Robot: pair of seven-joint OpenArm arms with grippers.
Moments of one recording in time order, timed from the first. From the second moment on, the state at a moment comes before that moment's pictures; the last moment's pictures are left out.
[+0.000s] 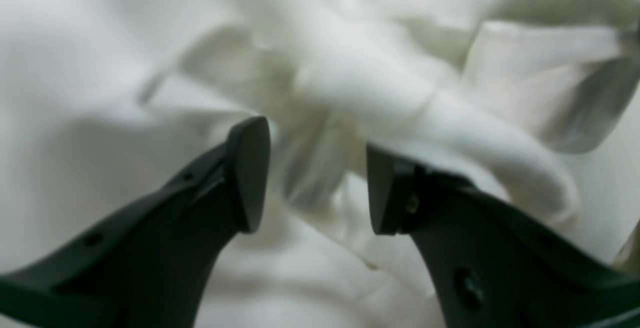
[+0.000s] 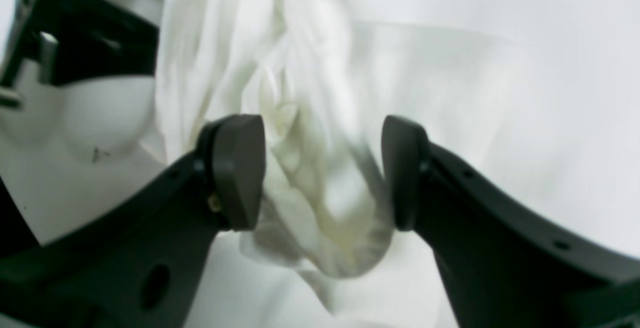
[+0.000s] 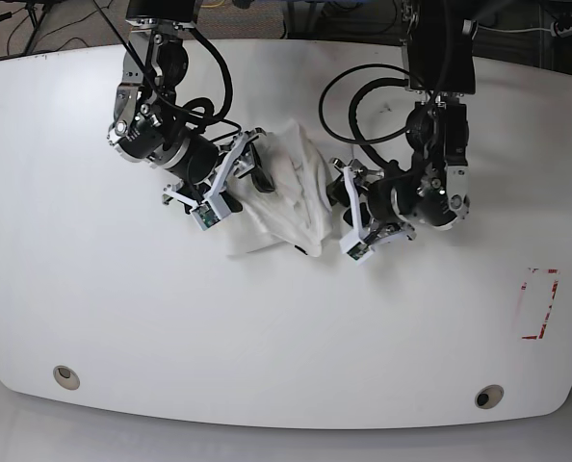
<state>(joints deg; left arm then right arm) -9.1 -0.4 -1.3 87.9 -21.7 -41.9 70.6 -7.3 -1.5 8.6 106.7 23.1 40.0 -58.7</state>
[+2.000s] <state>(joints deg) 4.0 -29.4 -28.8 95.6 -47.6 -41.9 72.0 -4.5 -7.4 -3.2 100.1 22.8 39.5 -55.9</state>
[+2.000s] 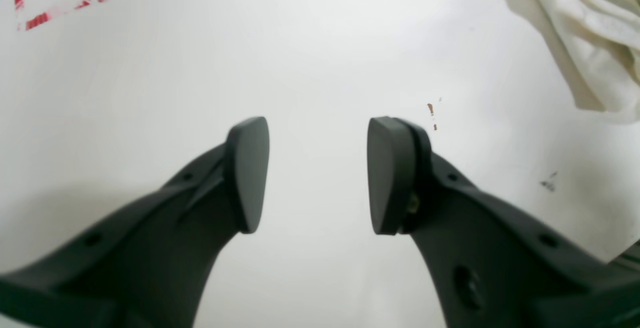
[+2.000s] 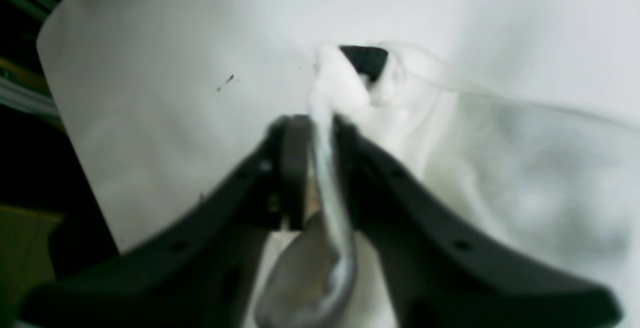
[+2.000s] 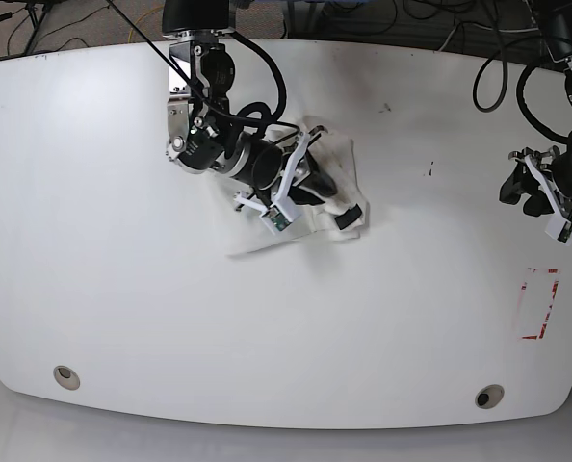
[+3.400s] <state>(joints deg) 4.7 -16.2 -11.6 110.3 -46.6 -41.9 72.4 4.8 5.0 9.2 92.4 23.1 39.7 -54.7</state>
